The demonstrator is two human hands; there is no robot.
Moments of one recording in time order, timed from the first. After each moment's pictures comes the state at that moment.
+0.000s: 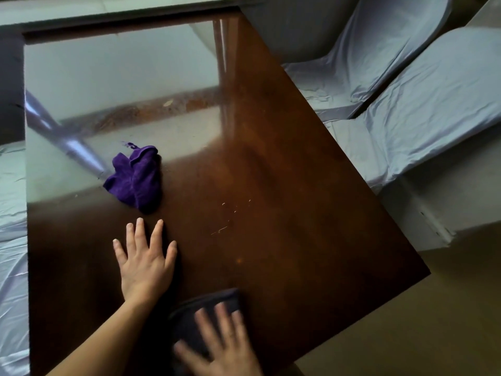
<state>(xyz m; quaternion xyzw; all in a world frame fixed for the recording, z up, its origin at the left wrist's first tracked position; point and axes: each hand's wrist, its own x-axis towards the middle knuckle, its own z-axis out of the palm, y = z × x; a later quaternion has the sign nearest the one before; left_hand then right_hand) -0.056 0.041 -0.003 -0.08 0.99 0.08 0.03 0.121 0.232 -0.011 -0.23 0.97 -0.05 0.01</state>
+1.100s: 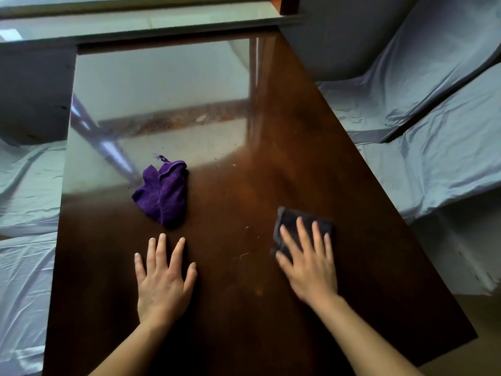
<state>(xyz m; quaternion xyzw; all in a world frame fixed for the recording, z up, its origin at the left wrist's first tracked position) -0.057 0.045 0.001 -0.08 1.00 0.05 0.02 -0.088 0.356 0.011 -0.05 1.00 -0.05 0.06</state>
